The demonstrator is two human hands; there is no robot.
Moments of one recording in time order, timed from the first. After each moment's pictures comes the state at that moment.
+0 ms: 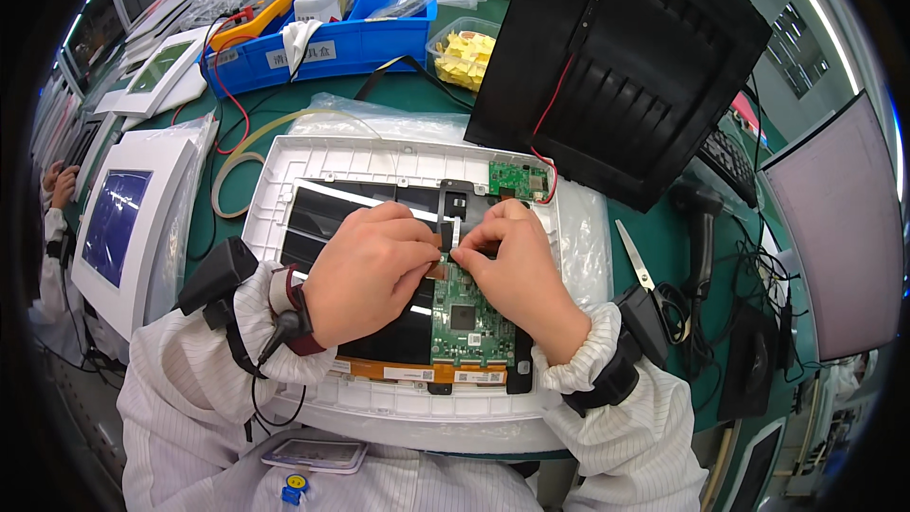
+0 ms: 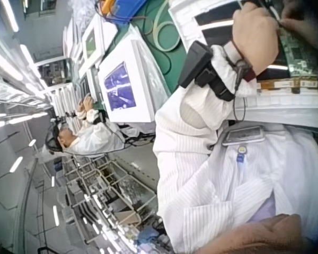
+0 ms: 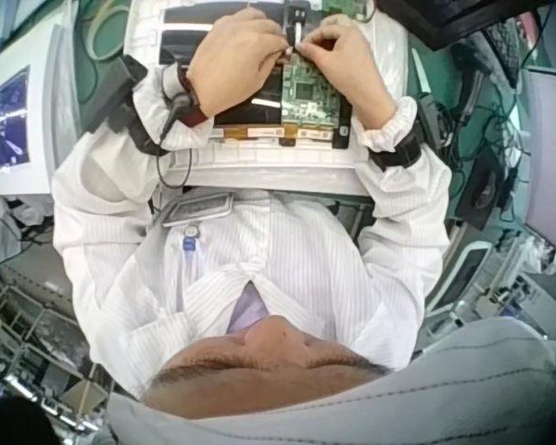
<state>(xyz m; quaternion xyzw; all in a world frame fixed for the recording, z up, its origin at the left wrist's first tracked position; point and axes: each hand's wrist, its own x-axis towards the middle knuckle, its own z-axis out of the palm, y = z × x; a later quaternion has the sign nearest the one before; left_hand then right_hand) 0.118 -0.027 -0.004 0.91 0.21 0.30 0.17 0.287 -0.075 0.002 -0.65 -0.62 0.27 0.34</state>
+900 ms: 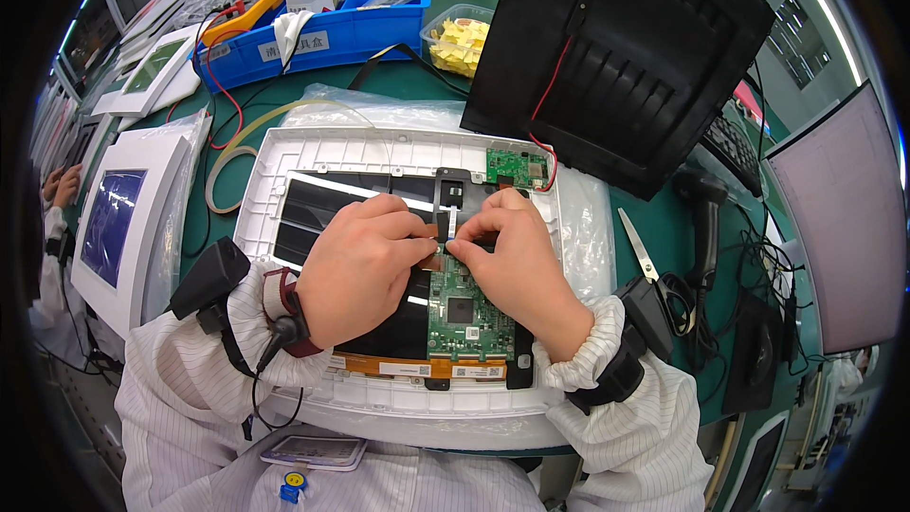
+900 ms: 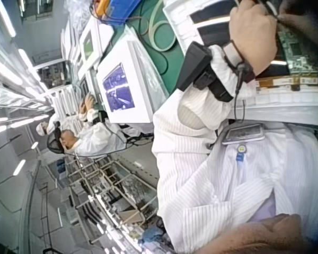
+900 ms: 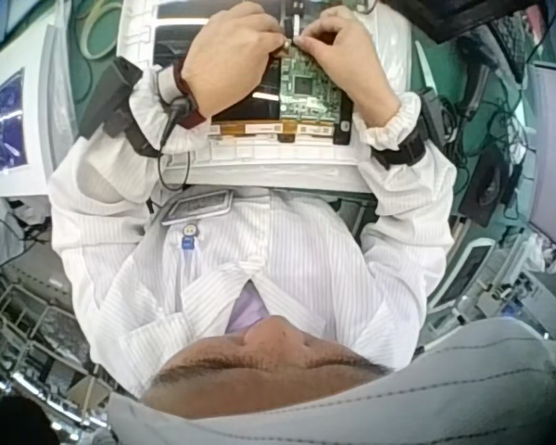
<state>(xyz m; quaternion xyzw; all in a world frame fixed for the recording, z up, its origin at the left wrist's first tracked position) 0.120 -0.032 -0.005 0.92 0.21 0.29 0.13 0.288 -0.077 0.001 -0.65 -0.62 0.28 0.35</state>
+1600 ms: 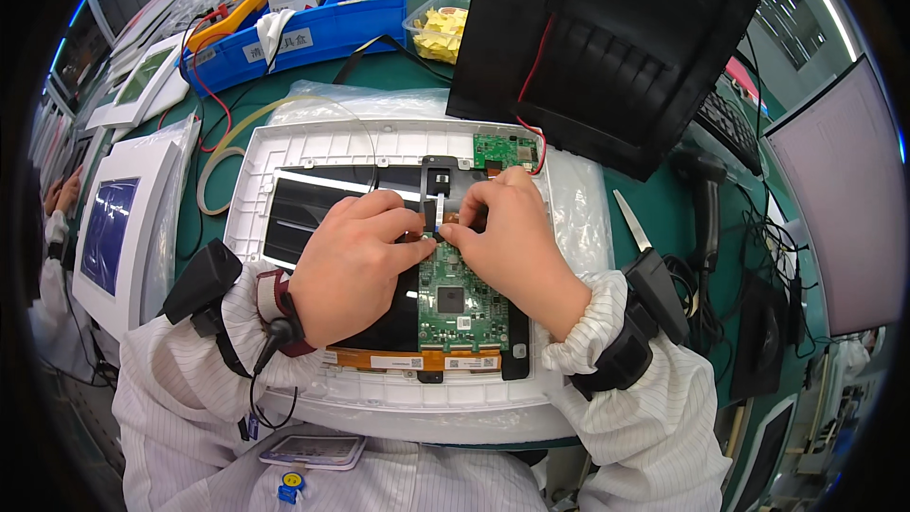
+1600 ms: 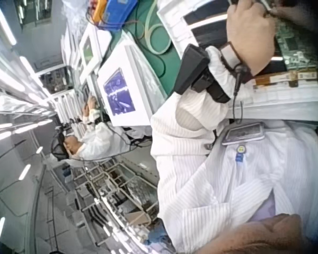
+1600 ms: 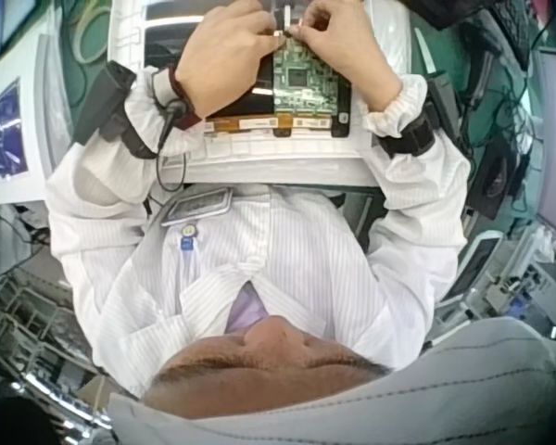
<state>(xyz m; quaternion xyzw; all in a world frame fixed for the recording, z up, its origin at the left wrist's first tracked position) 0.120 -0.039 -0.002 0.95 0.22 0.21 0.09 0.293 -0.073 -0.003 -0.68 -0.64 0.20 0.31</state>
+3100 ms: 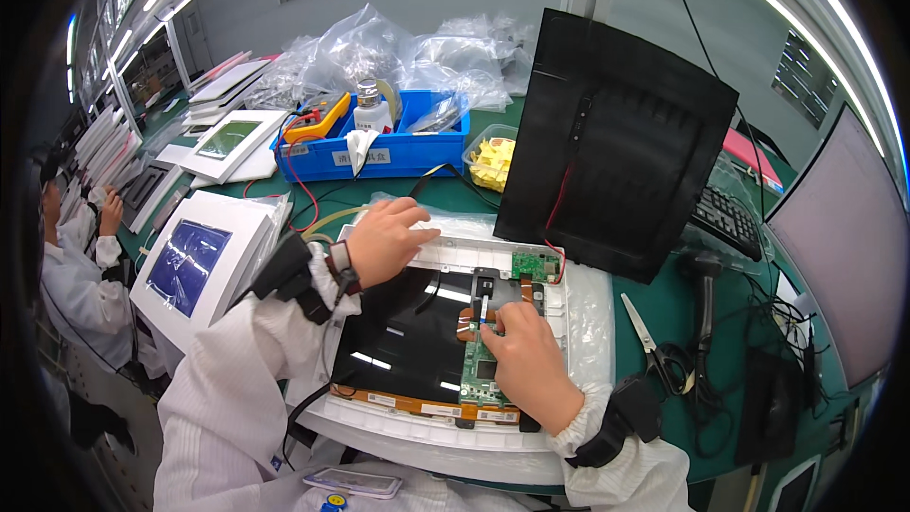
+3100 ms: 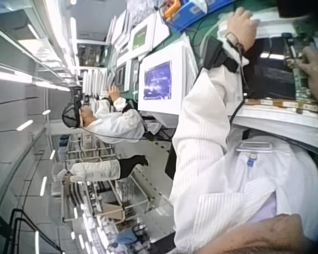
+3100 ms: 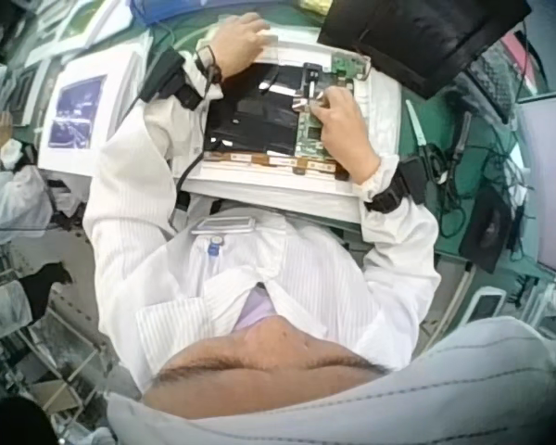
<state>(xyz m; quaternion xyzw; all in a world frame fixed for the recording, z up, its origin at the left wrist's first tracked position) 0.088 0.063 0.014 0.95 0.21 0.21 -0.12 0.279 -0.106 0.006 -0.53 -0.81 -0.02 0.25</state>
